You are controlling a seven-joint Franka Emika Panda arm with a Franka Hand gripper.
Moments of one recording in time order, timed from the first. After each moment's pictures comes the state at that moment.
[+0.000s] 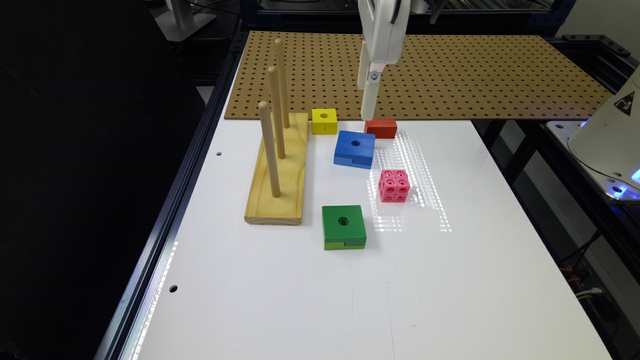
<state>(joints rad) -0.04 0.03 0.02 -2.46 0.00 2.51 0.77</state>
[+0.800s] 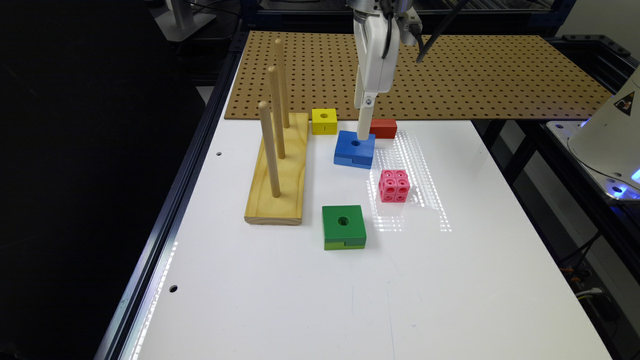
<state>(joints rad) -0.04 0.14 0.02 -2.46 0.00 2.60 0.77</state>
